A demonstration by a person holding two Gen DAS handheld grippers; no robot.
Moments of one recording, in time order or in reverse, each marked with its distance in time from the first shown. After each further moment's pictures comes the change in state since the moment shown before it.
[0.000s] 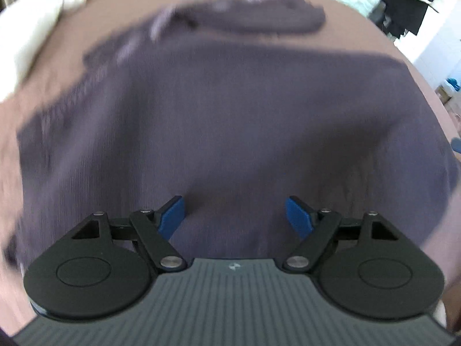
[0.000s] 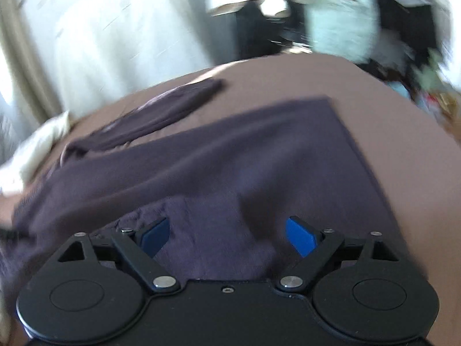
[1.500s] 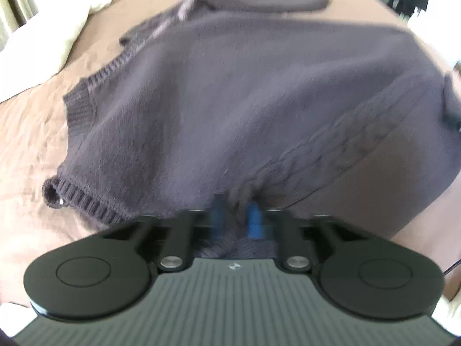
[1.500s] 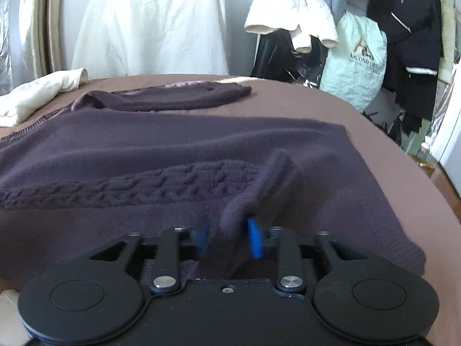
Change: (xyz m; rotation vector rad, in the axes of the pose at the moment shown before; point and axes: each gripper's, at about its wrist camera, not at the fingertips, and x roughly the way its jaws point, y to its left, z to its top) left arm -0.036 -0.012 -0.052 0.080 -0.079 0.134; right arm -0.005 0.097 -0.062 -0.312 -0.096 -0.159
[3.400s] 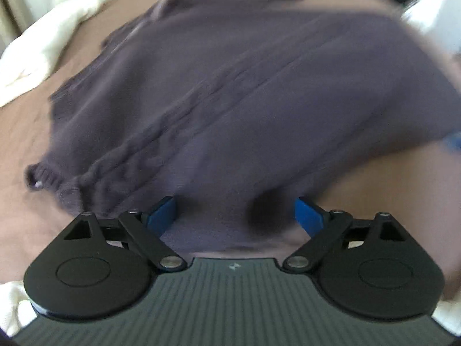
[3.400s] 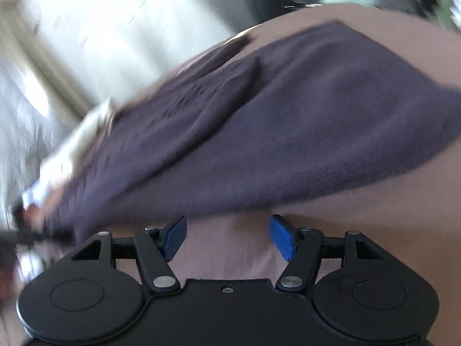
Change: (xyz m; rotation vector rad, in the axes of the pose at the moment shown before) left arm 0.023 -0.049 -0.015 0.071 0.034 0.141; right arm 0.013 -0.078 -0.084 0.480 0.087 0.376
